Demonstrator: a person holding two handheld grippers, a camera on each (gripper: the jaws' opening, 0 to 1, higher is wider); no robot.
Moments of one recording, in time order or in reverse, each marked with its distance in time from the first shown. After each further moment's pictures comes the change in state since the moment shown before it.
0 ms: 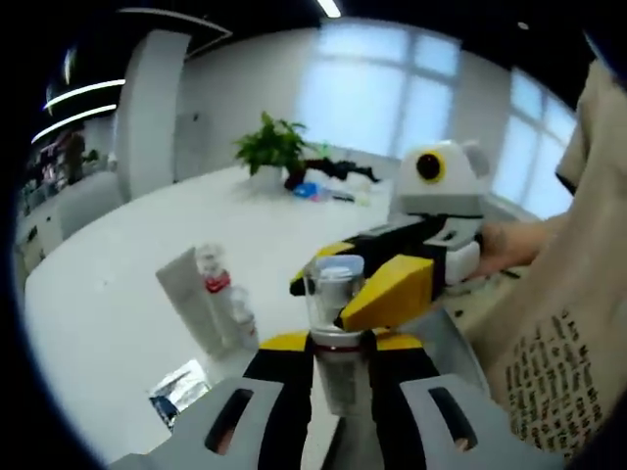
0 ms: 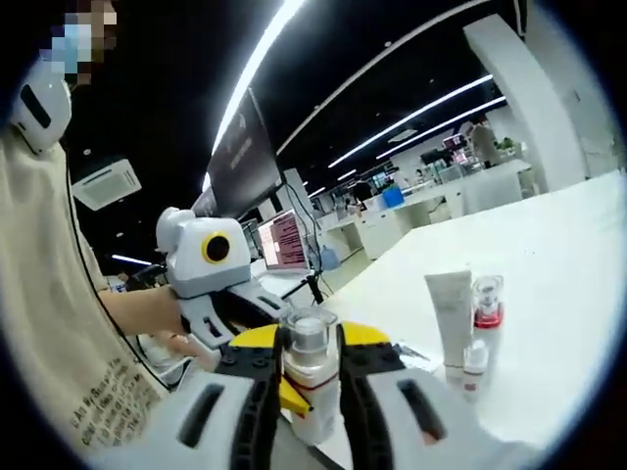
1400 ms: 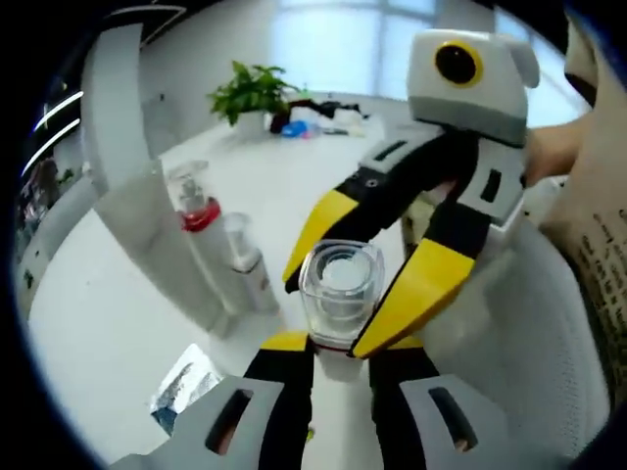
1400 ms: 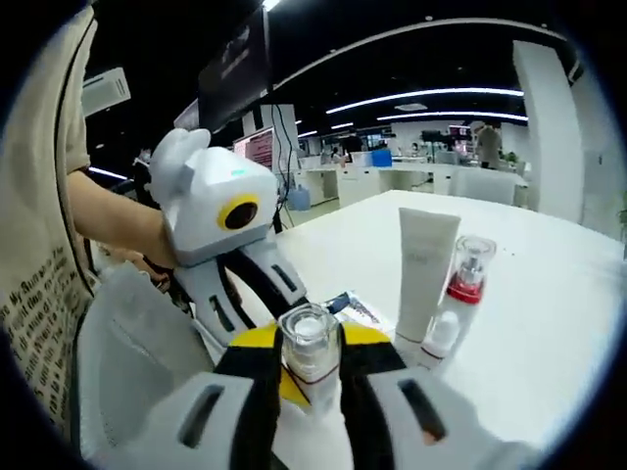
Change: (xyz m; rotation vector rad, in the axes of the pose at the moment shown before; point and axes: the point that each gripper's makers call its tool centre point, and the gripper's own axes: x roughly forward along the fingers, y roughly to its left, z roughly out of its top) left arm 0.069 0.057 -0.090 0.142 0.242 -0.028; right arm 0.024 -0.067 -0.090 -0.233 0.298 -0.118
